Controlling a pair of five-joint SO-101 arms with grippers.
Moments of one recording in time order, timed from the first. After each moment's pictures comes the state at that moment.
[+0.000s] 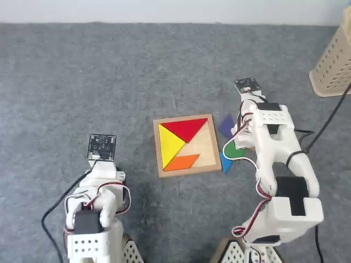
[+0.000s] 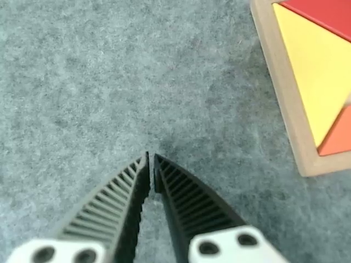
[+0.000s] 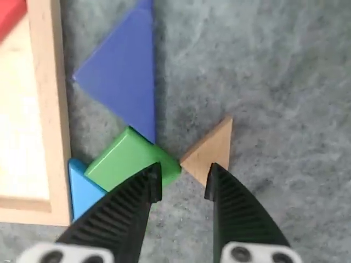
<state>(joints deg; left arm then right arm) -9.1 -103.5 97.1 72.0 -0.9 -3.3 6.7 25.6 60.3 12.9</state>
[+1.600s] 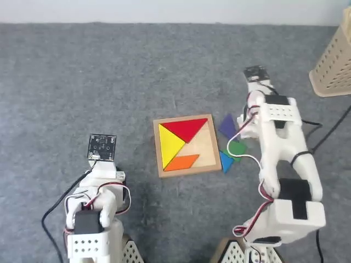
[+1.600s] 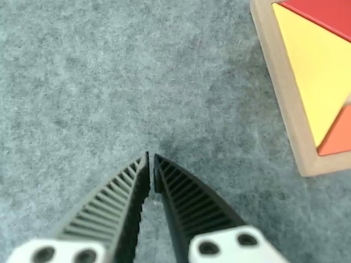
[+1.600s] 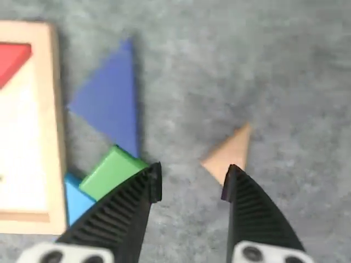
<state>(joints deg) -9.1 -103.5 97.1 72.0 -0.9 -0.1 4.6 19.6 62.6 12.9</state>
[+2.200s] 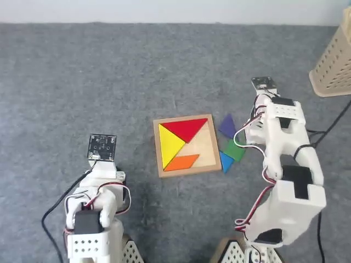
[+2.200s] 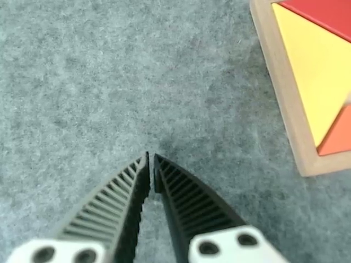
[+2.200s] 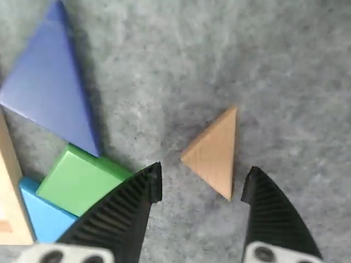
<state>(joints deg) -9.1 -103.5 97.1 72.0 -0.9 3.0 14.2 18.0 62.6 12.9</state>
